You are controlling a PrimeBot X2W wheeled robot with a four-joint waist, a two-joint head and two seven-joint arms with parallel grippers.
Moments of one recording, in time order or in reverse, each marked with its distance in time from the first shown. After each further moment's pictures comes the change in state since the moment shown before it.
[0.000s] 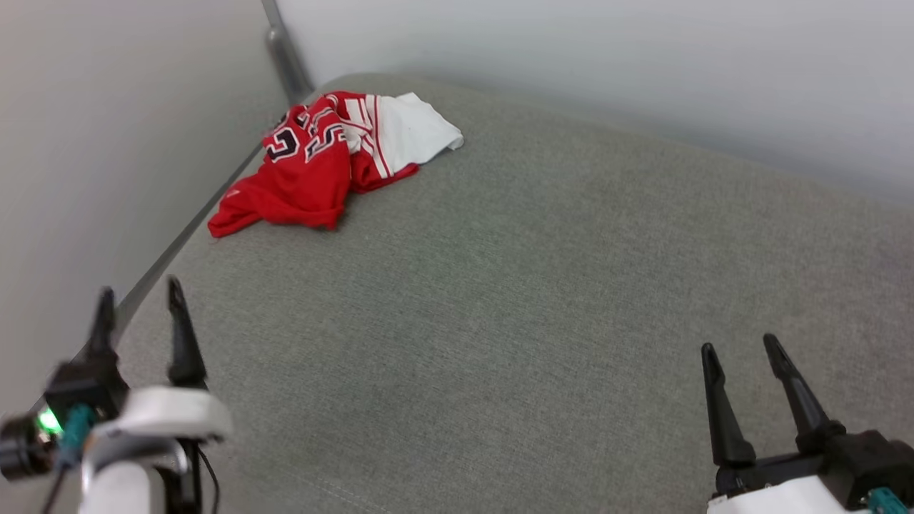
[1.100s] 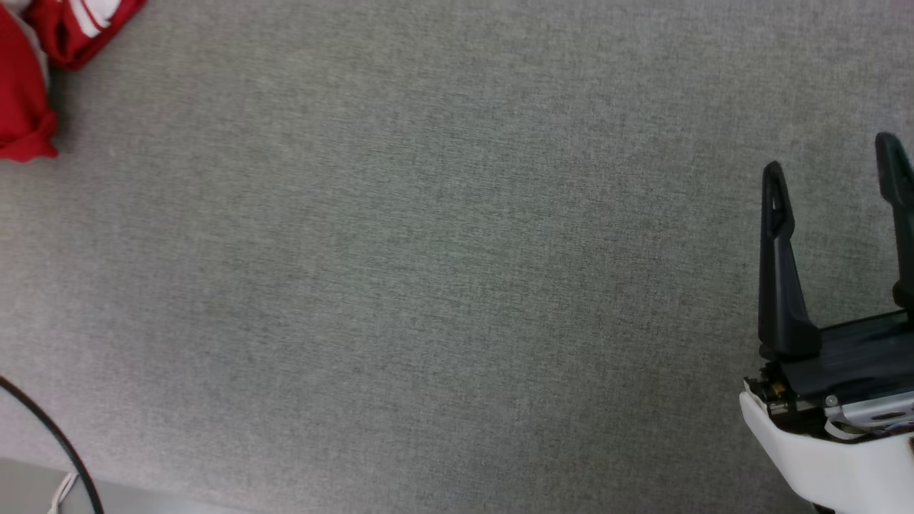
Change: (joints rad) left arm -1.079 0.475 -0.004 0.677 -0.355 -0.151 0.229; right arm -0.246 0.001 0.046 -0.417 -0.223 0.000 0.000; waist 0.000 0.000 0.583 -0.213
